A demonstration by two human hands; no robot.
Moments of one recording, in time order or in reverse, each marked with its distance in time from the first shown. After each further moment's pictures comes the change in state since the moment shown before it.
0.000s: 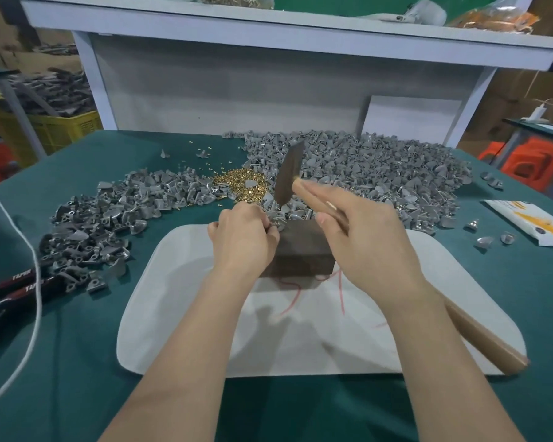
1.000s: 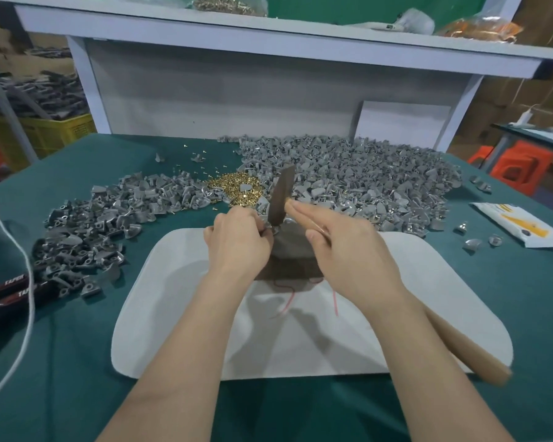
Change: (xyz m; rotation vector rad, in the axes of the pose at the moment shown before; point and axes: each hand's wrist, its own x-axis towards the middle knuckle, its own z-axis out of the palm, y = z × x) left_hand -0.004 0.002 -0.005 -0.012 -0.038 0.001; right_hand -0.003 0.004 0.007 -0.059 -0.112 0.054
